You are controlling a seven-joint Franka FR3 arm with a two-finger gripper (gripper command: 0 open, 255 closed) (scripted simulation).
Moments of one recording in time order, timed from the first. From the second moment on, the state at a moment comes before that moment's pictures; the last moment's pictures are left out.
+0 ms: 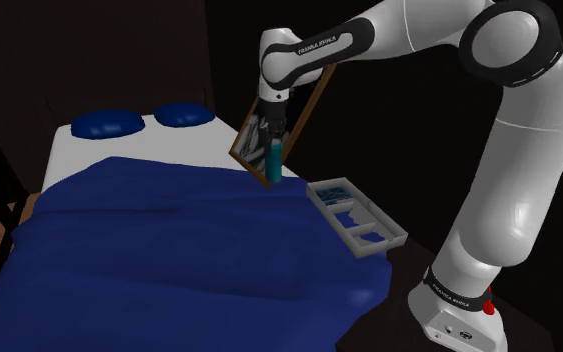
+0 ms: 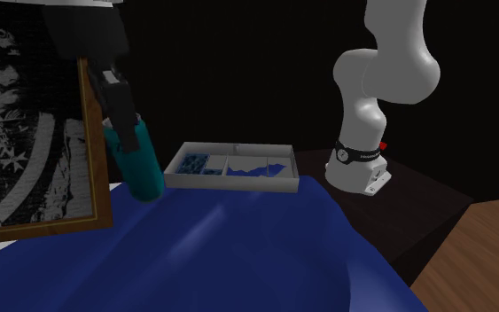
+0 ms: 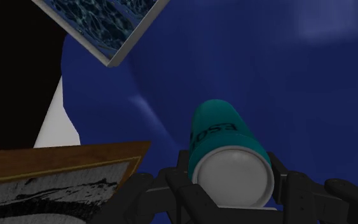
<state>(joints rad) -0.06 0.11 0.06 -1.87 -0.01 1.98 -0.16</state>
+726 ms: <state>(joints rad) -0.14 -0.24 -0.03 -2.24 -0.01 1.99 -0.33</state>
